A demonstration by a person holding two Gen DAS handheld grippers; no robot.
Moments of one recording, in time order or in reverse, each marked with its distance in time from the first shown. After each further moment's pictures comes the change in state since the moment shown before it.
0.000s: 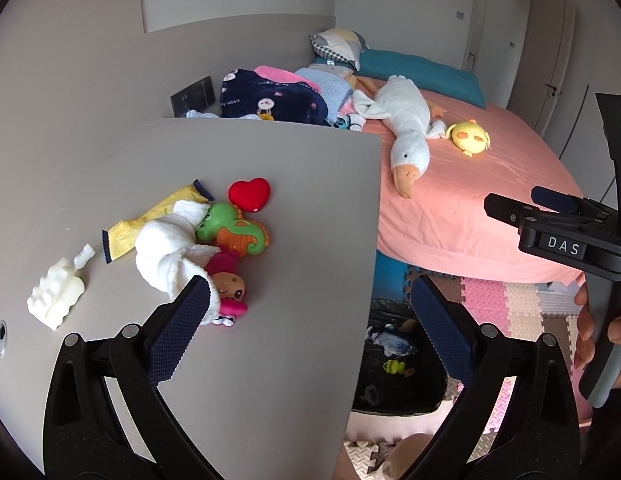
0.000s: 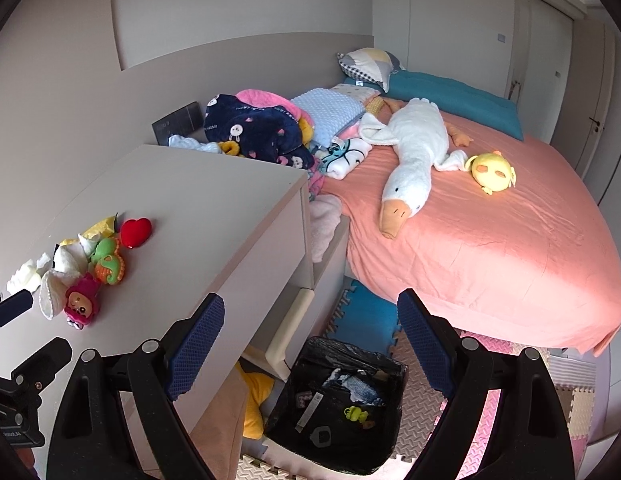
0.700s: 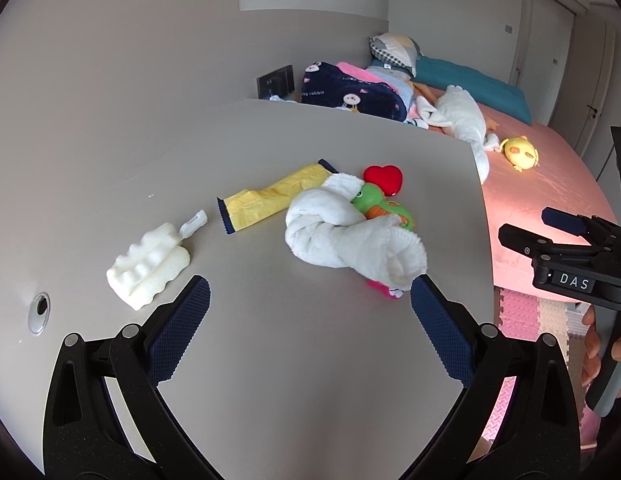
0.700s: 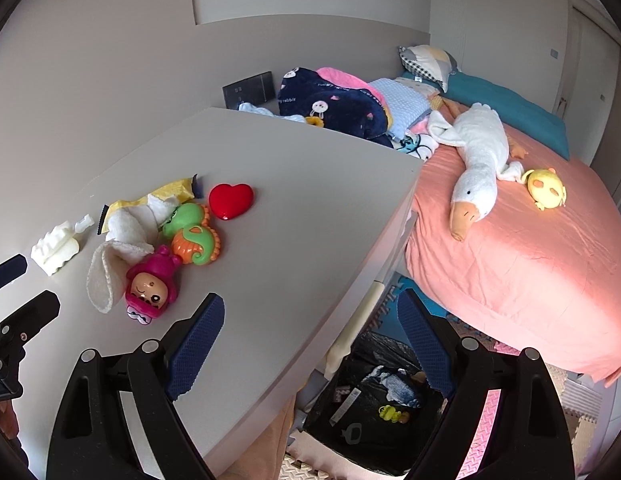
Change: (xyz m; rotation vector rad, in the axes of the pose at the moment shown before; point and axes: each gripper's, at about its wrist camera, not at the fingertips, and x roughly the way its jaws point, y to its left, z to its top) left arm -0.020 0.112 -0.028 -0.096 0.002 0.127; right arm 0.028 0.115 -0.010 -0.119 0.051 0.114
